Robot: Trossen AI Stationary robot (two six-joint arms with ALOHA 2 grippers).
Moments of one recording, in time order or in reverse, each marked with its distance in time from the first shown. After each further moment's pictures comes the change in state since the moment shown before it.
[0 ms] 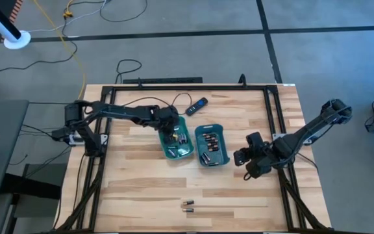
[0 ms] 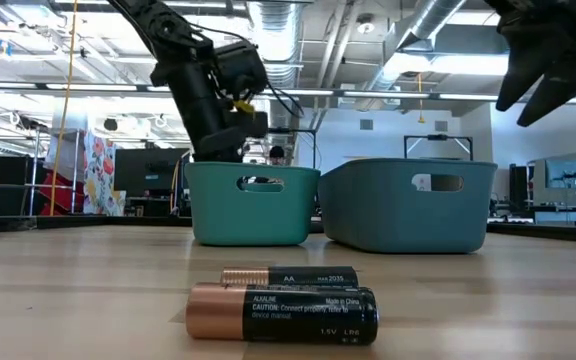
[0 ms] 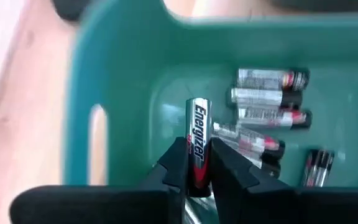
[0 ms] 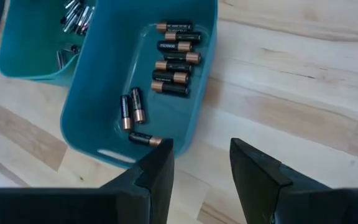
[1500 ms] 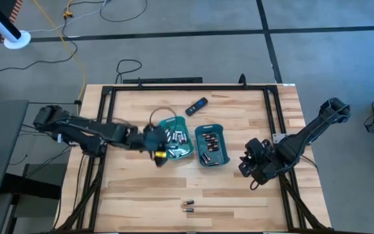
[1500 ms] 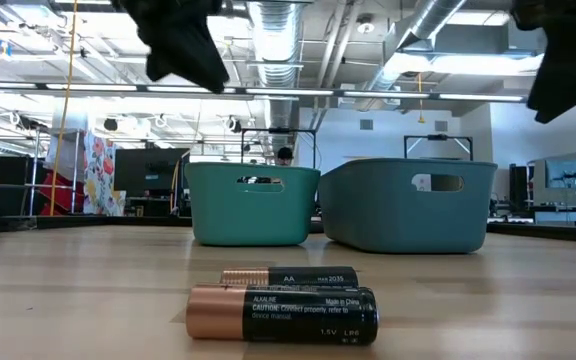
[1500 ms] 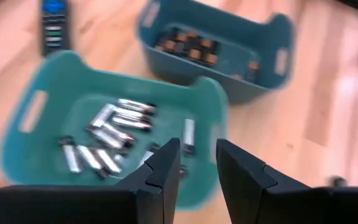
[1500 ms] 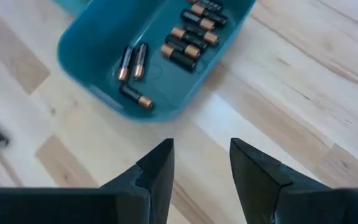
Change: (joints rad) left arm -0.422 -0.371 0.000 -0.112 -0.268 -0.529; right arm 0.084 0.000 0.000 -0.040 -0.010 -0.287
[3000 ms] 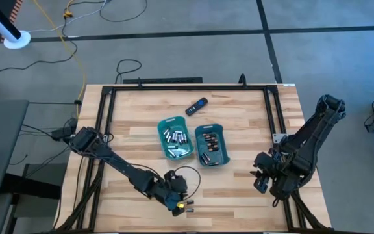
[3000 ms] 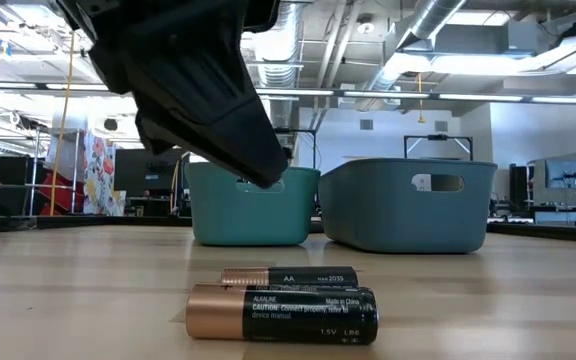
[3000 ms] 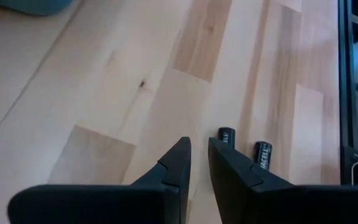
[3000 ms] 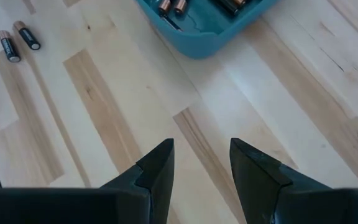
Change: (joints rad) left arm -0.378 0.607 0.197 0.357 -0.034 -0.245; right arm 0.295 0.000 0.000 -0.053 -0.031 0.035
